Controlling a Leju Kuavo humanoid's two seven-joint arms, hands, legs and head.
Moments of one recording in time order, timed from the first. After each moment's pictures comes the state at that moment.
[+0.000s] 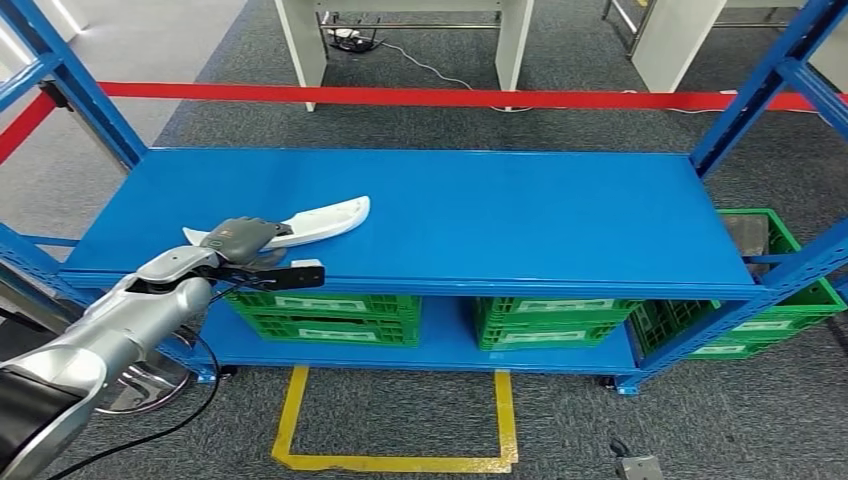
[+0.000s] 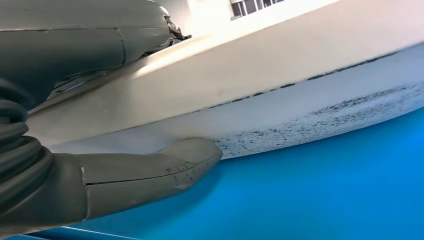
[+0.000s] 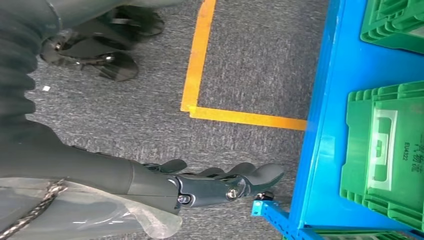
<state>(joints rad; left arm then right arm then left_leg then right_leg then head) -0.64 0.33 -0.51 -0.77 -0.91 0.08 -0.31 -0.16 0.09 -0.60 -0.27 0.65 -0.08 -0.67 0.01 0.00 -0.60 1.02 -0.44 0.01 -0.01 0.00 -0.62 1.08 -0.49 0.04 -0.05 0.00</state>
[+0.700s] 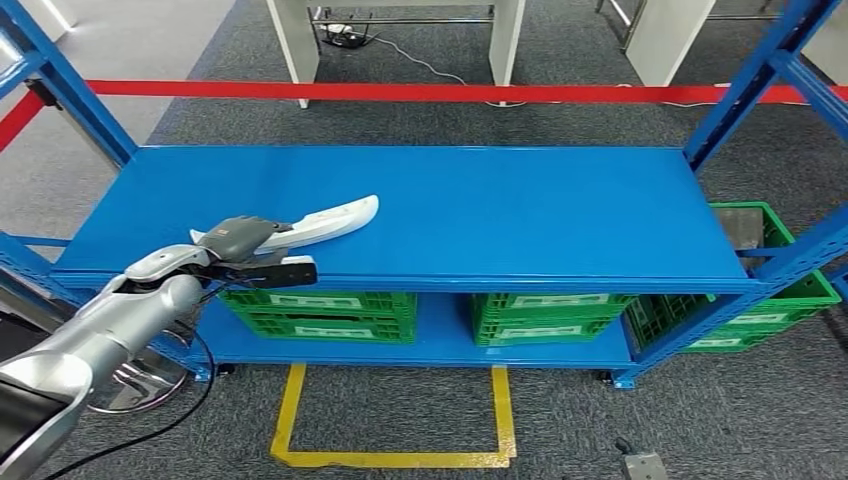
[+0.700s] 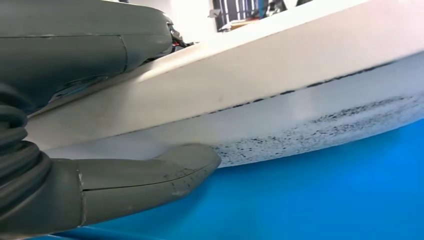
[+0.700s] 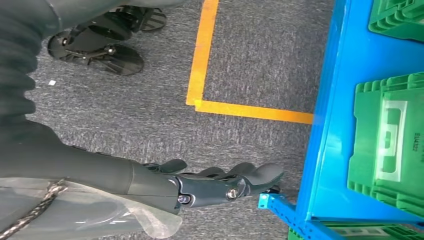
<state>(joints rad) -0.61 0.35 -0.50 -0.86 -0.78 0.06 -0.38 -0.16 0.09 -0.62 -0.27 0.65 -0.09 -0.67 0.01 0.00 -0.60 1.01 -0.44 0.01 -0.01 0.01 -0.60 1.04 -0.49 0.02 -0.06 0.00</state>
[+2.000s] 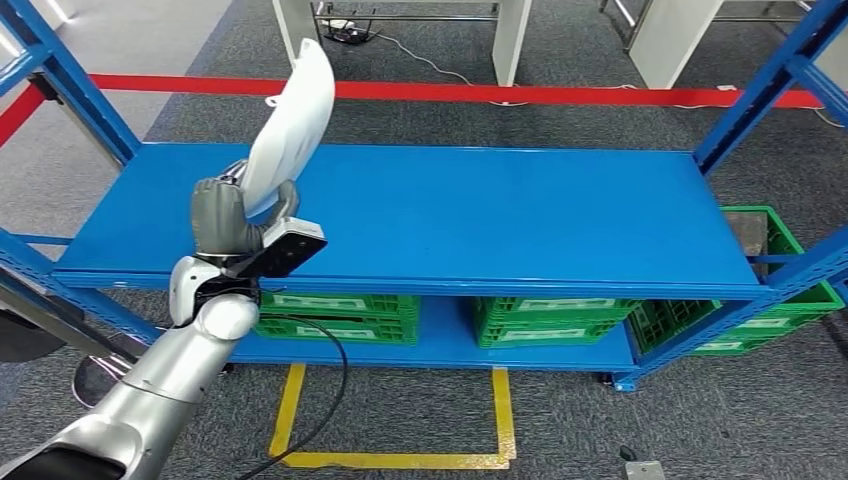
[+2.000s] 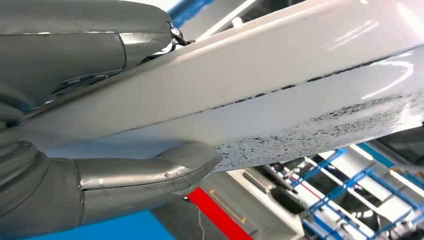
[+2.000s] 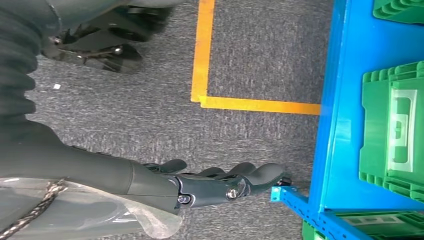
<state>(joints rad) -0.36 0.04 -0.28 -1.44 -0.64 0.62 -0.36 -0.14 0.10 -0.63 -0.27 0.59 -0.14 -0.67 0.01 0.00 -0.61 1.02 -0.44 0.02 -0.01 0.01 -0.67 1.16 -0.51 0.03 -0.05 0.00</state>
